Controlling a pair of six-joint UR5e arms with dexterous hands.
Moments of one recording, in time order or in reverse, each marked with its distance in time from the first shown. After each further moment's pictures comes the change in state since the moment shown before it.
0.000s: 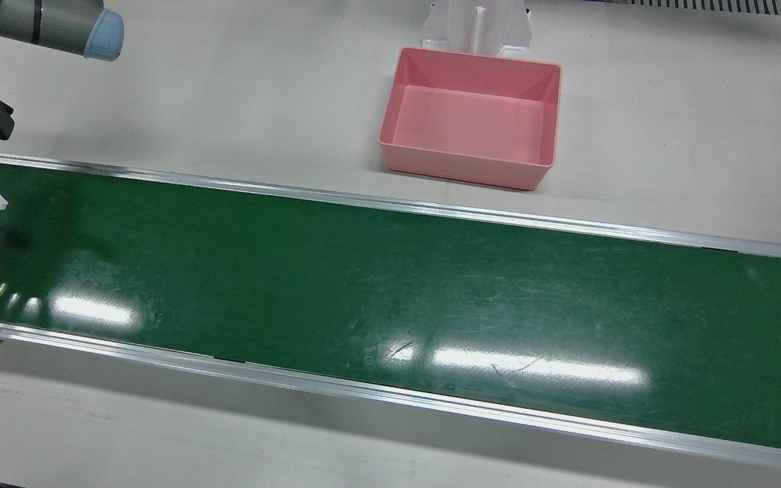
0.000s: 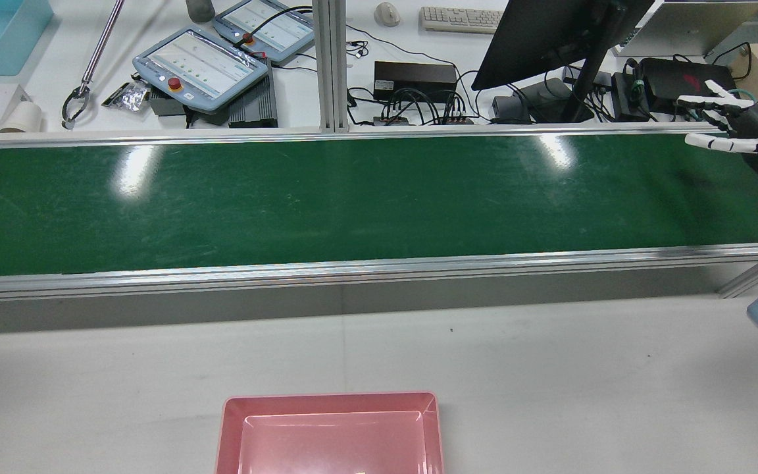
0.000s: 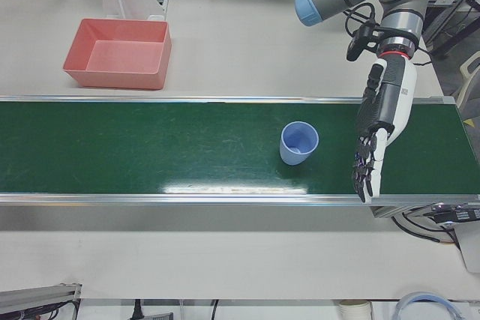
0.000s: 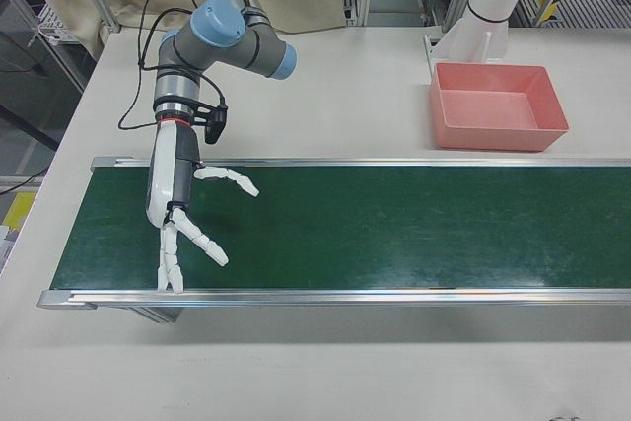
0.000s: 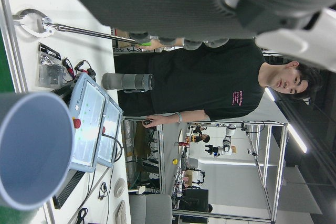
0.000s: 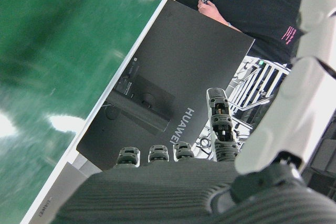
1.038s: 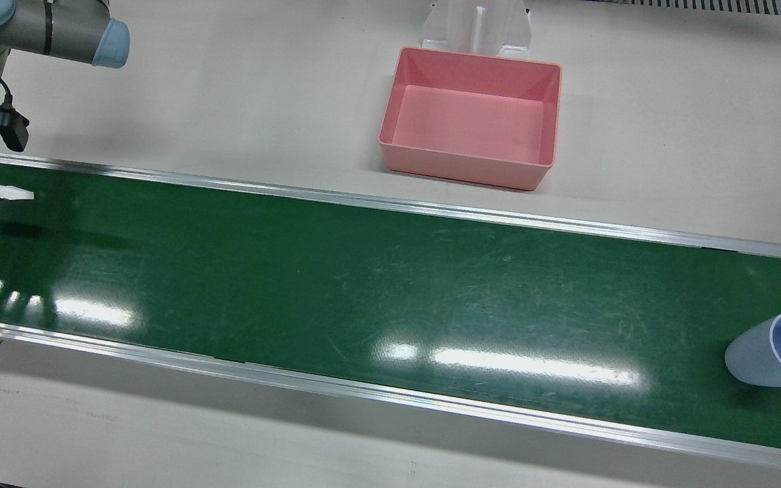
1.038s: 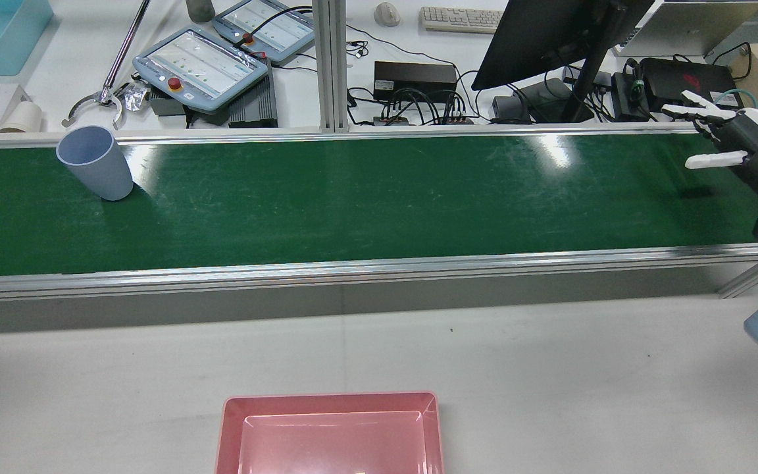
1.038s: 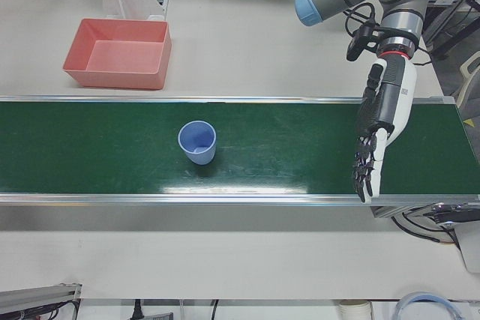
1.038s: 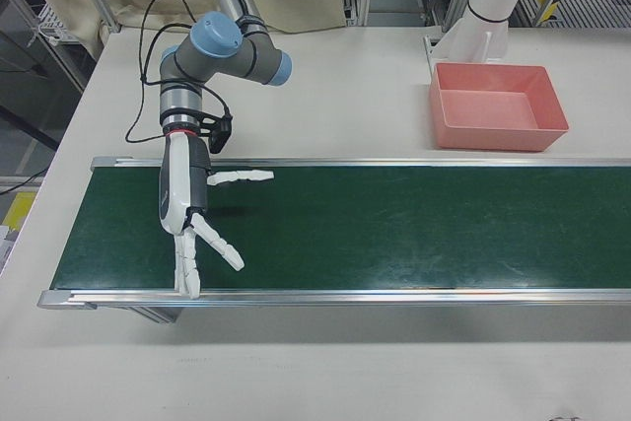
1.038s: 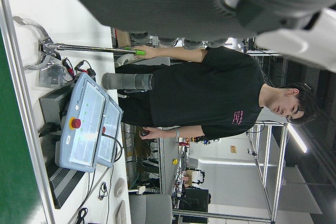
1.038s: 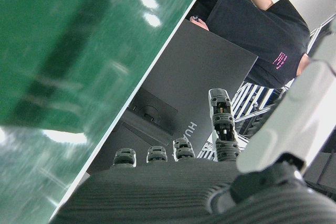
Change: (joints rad) left arm 0.000 0.000 0.000 0.000 0.000 0.000; right arm -0.030 -0.015 -0.053 0.106 0.001 -0.031
